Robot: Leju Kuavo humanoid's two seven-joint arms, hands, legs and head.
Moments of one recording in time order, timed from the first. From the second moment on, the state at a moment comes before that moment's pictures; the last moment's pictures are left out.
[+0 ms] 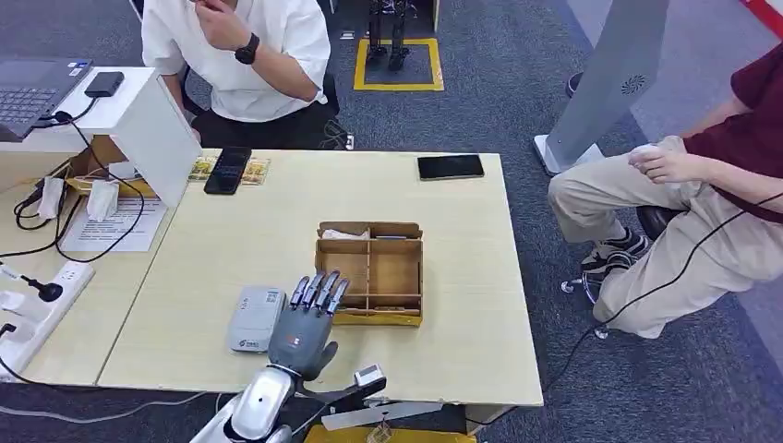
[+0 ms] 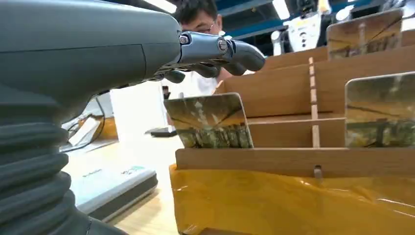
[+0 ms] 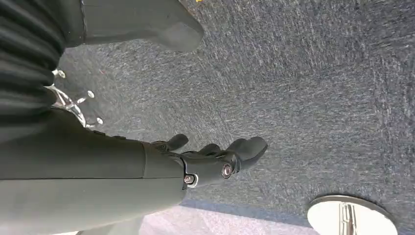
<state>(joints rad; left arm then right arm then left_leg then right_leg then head) -0.16 -0.03 -0.64 -1.17 -1.49 0.40 0.22 -0.10 0.19 -1.23 -0.27 1.14 -0.68 -0.21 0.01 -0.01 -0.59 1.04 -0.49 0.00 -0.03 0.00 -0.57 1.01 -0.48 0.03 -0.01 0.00</state>
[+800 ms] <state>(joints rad) -0.15 -0.08 -0.56 -1.12 -1.50 0.54 0.25 -0.10 0.19 -1.21 -0.27 1.14 -0.69 -0.20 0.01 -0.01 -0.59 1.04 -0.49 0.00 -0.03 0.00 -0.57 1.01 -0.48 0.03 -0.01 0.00</state>
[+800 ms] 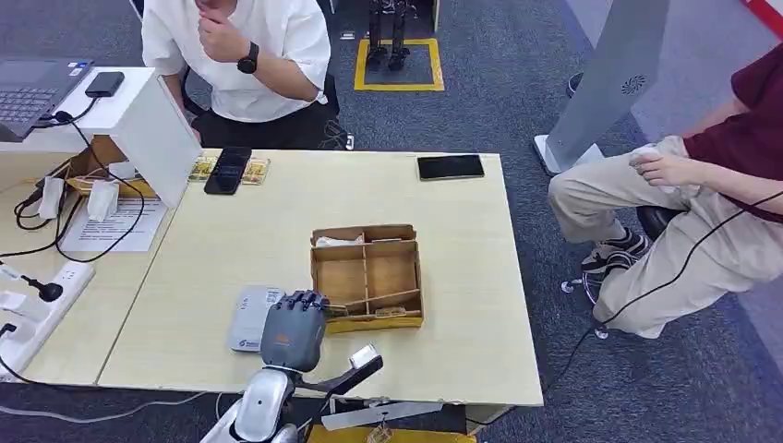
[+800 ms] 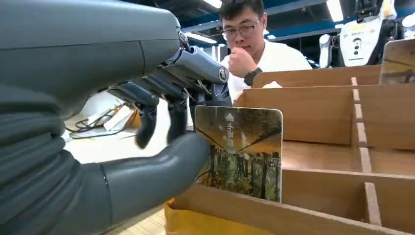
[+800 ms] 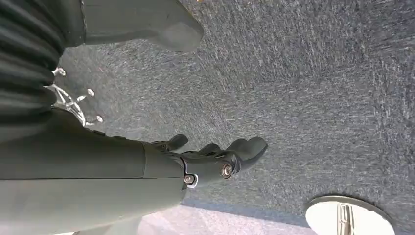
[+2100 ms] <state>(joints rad) -0.07 -0.18 -0.40 -1.16 -1.21 0.69 -0.06 -0.10 0.19 -1.19 -0.27 1.13 -0.69 -0.19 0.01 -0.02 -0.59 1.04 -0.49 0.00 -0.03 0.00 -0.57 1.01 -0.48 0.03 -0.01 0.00</state>
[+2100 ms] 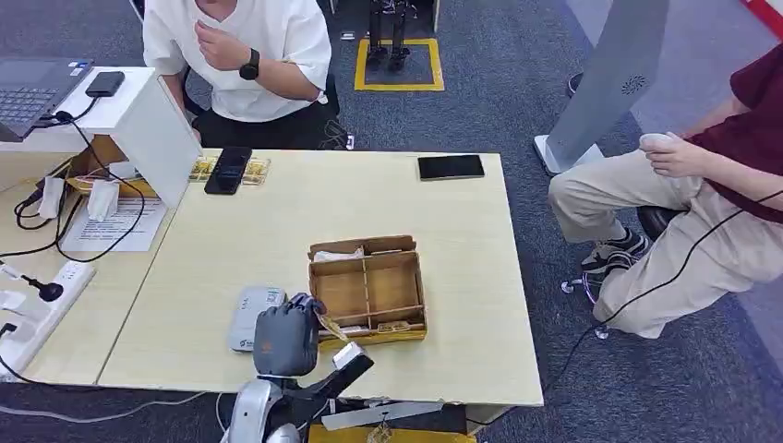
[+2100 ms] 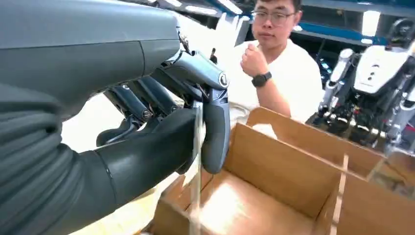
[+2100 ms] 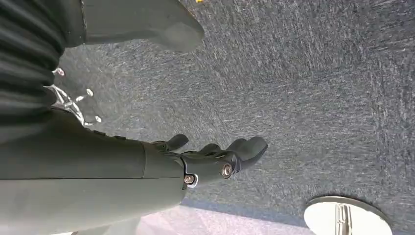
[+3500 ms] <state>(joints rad) -0.18 -0.23 -0.34 -1.21 -0.53 0.69 -0.21 -0.10 0.22 -1.19 -0.28 1.18 -0.69 -0.18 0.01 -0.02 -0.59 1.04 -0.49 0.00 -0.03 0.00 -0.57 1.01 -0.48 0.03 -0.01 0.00</state>
